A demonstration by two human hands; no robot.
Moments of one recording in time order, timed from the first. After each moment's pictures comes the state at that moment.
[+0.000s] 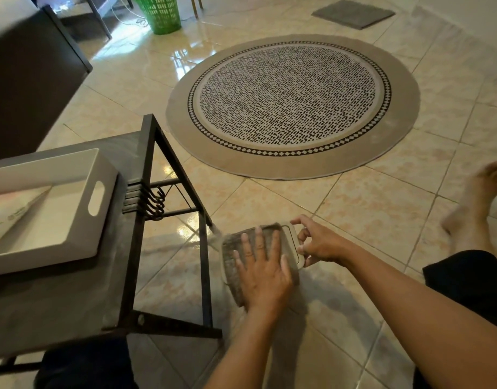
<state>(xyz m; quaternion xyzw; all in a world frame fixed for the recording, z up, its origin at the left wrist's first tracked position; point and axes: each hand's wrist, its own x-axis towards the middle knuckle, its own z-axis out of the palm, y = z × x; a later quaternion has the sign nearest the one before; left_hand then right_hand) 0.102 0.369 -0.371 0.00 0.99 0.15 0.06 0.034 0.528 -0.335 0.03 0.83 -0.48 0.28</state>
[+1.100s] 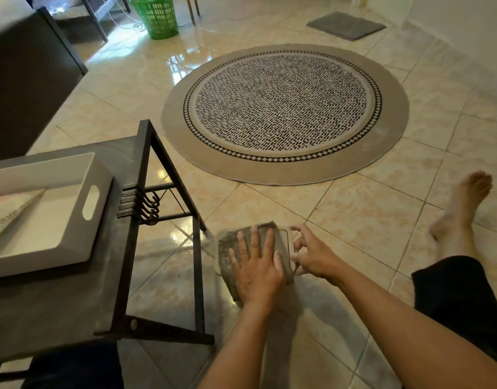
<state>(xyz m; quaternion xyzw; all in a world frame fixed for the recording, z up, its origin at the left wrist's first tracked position) 0.088 0.373 -0.367 -0.01 0.99 0.15 0.06 0.058 0.521 -0.340 0.08 0.82 -0.52 0.22</state>
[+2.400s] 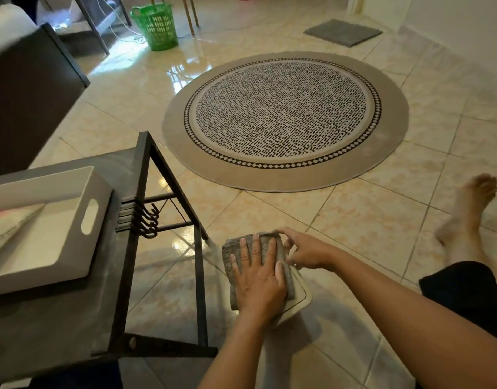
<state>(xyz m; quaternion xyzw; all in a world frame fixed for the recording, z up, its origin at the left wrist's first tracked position) 0.082 0.366 -0.356 0.05 0.98 0.17 0.10 0.021 0.516 -0.315 -0.02 0.84 -0.44 0.32</state>
